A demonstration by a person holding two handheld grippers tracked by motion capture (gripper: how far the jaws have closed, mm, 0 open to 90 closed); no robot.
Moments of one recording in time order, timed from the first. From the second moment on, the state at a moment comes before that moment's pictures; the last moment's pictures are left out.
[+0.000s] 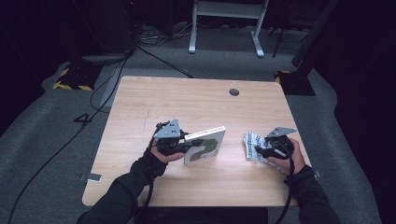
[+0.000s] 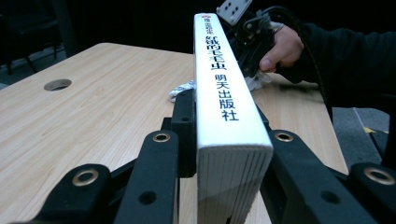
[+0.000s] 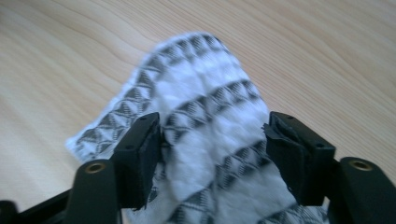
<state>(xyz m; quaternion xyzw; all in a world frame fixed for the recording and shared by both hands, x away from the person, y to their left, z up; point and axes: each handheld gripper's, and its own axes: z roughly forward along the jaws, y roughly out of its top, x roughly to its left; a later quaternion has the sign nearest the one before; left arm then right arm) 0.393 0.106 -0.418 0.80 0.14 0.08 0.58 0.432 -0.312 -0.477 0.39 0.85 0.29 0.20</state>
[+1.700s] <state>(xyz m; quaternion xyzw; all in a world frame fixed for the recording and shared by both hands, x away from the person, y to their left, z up) 0.389 0.066 -0.404 0.83 0.12 0.22 0.50 0.386 -0.143 -0.326 0.15 0.86 0.46 0.18</state>
